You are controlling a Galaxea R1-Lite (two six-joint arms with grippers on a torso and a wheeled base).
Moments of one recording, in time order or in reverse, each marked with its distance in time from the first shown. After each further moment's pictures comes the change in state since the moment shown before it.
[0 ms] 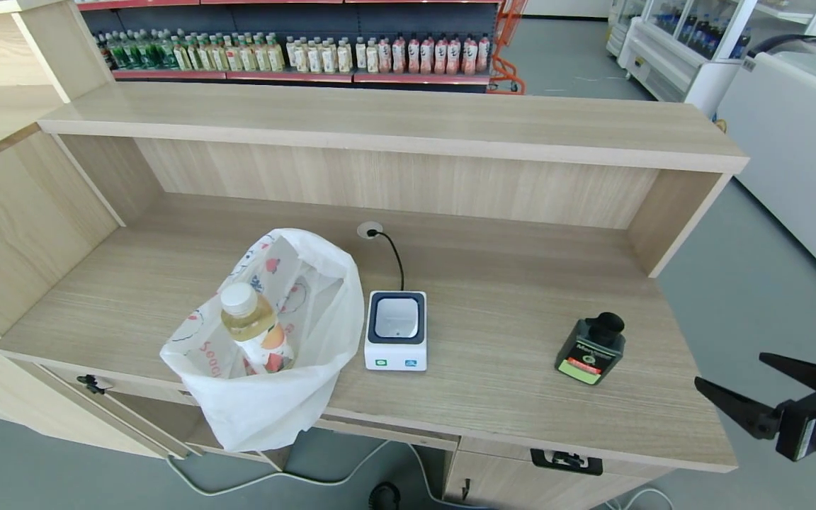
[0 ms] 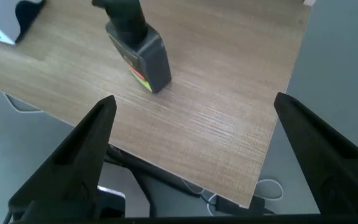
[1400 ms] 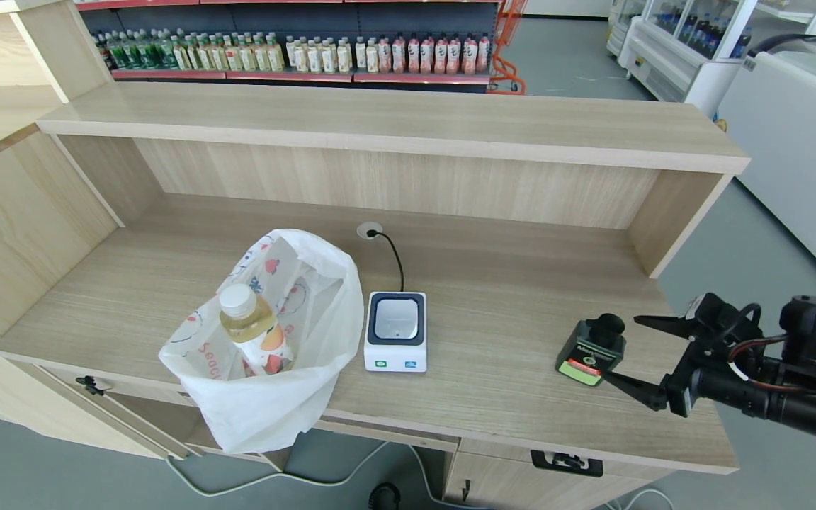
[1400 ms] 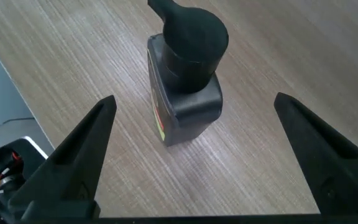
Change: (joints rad) left arm 0.000 0.000 0.000 0.000 0.000 0.000; right arm 0.159 0.473 -0.269 -0.127 0.169 -0.392
